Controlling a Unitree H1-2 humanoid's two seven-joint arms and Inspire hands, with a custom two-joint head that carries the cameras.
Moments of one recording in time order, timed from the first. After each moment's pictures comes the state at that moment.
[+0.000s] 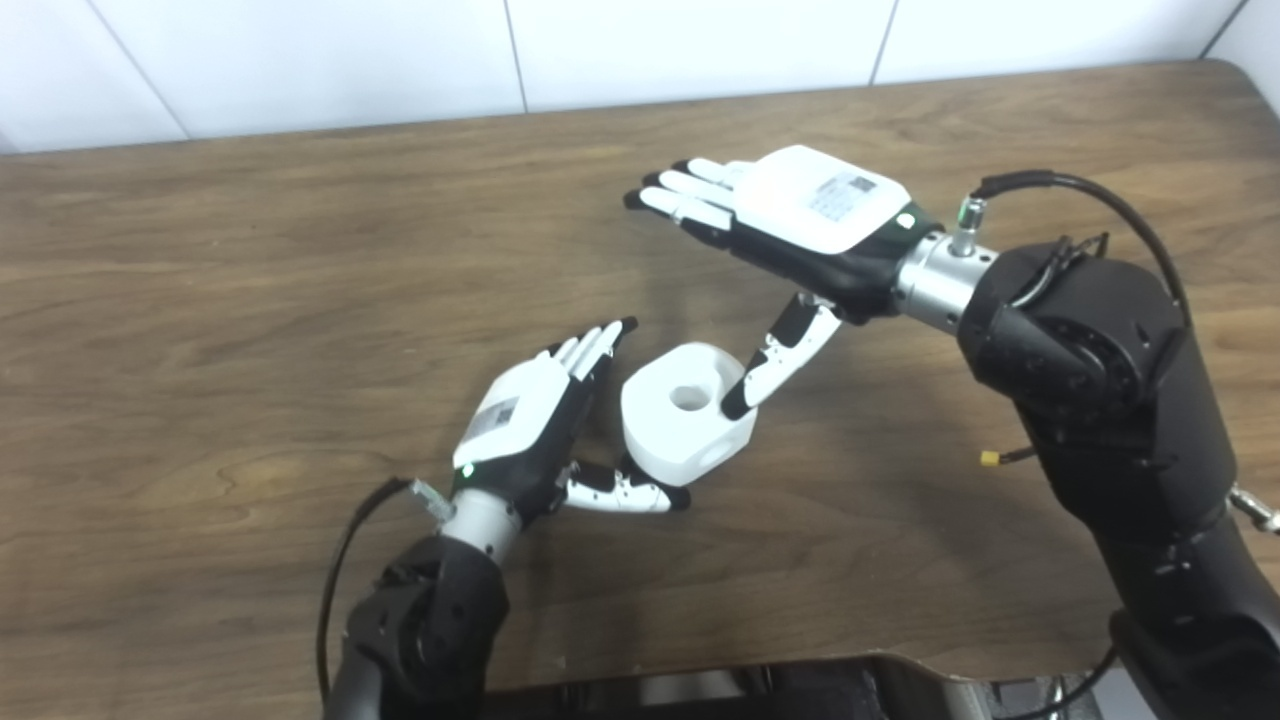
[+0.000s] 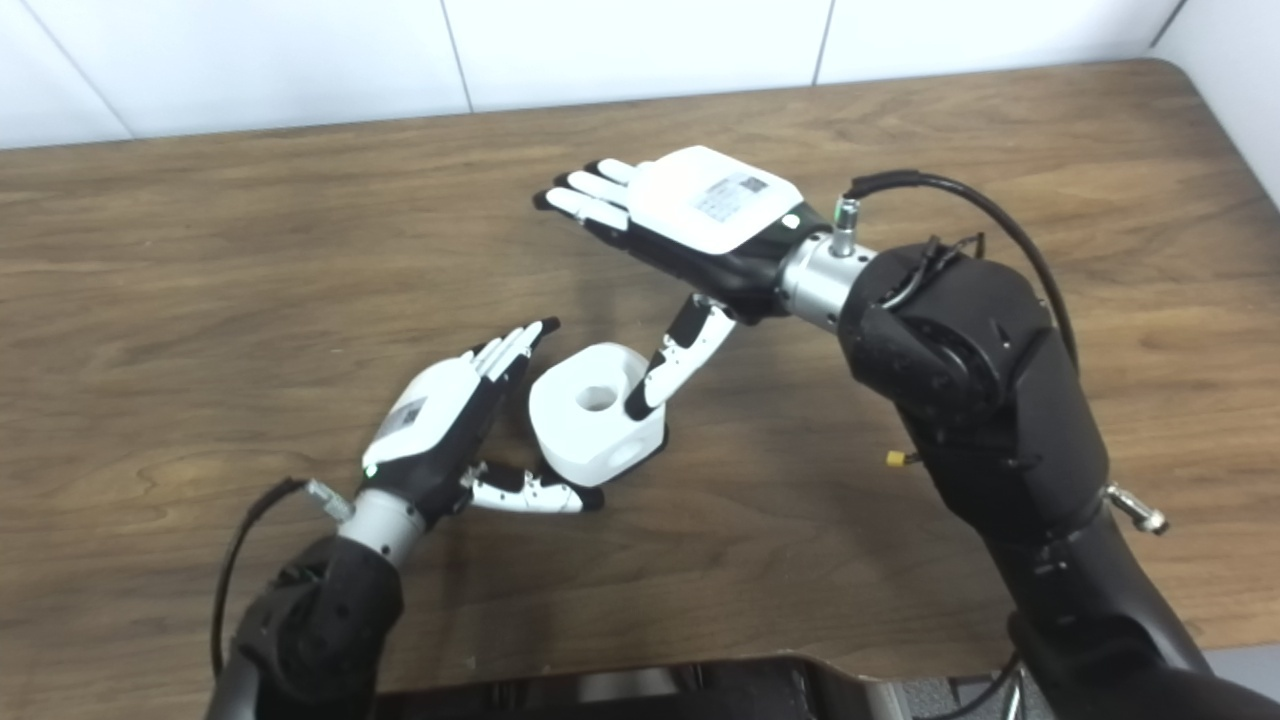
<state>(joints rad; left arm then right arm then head) 0.05 0.09 -0.35 -0.51 0.92 0.40 -0.55 -0.41 -0.38 0.24 -0.59 -0.82 0.08 0.92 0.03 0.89</state>
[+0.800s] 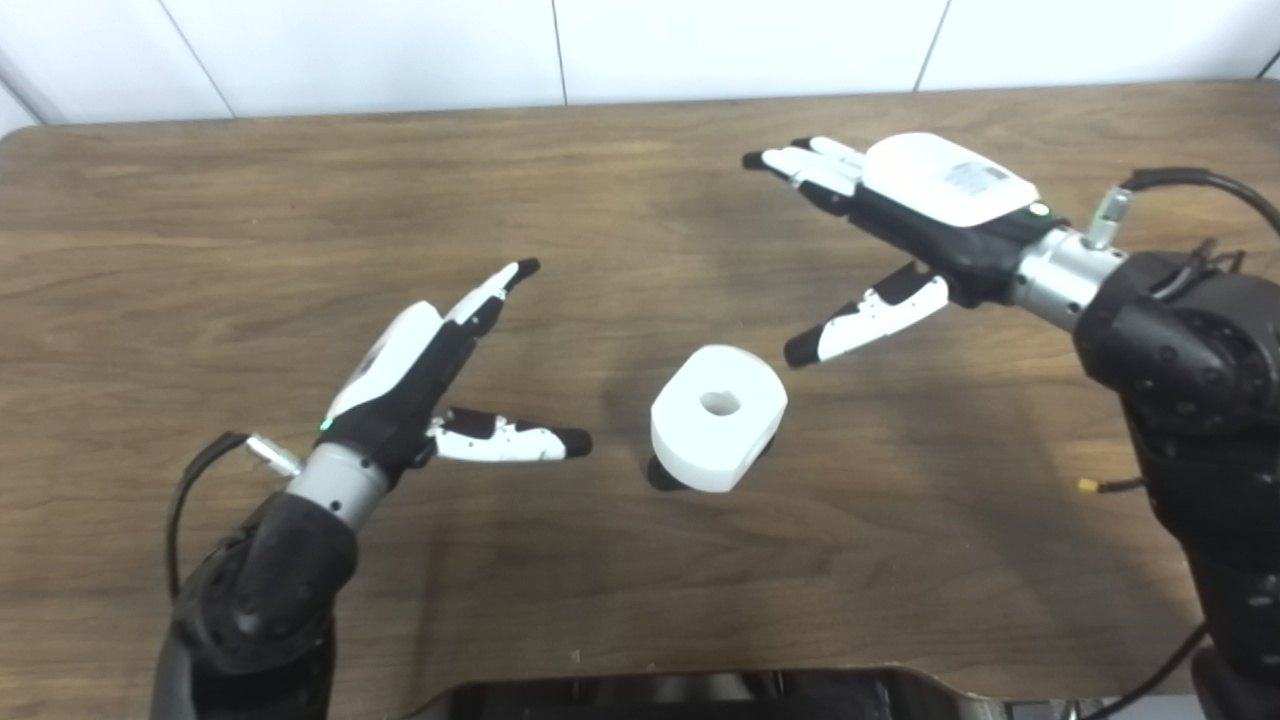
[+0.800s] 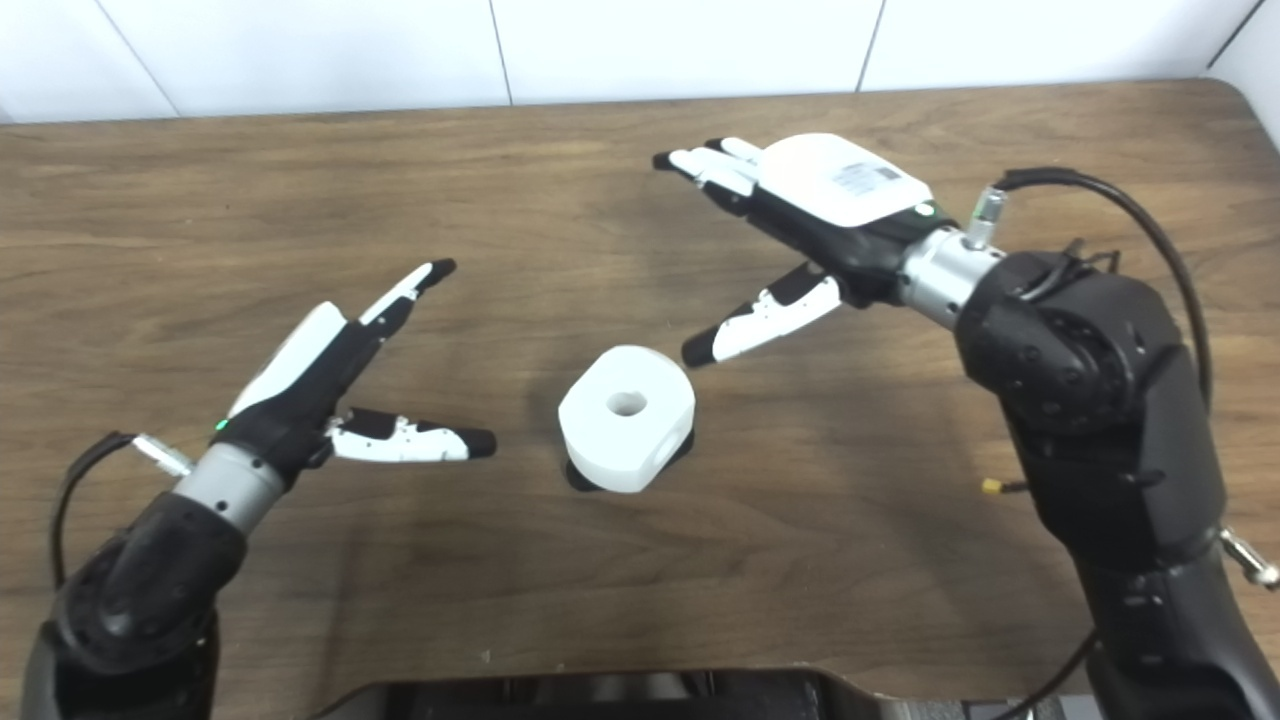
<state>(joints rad) 0.04 0.22 -0.04 -0.70 0.57 0.47 -0.63 -0.35 -0.46 0.09 -0.57 -0.65 0.18 0.85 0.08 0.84</state>
